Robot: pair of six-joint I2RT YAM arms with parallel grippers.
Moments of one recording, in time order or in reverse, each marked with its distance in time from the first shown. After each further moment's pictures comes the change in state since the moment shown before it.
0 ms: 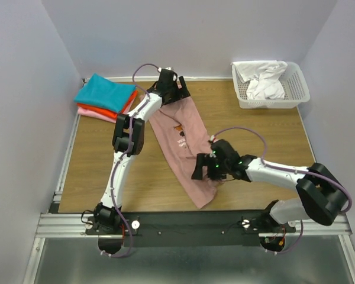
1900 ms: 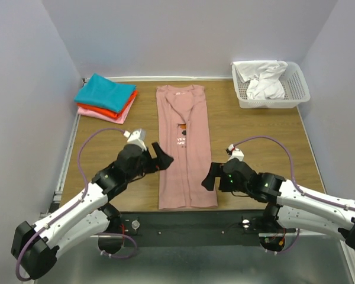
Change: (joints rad) left arm -0.330 -1.767 -1.695 0.133 -0.166 -0.184; right arm 0.303 -0.486 -0.068 -0.299 0.369 0.227
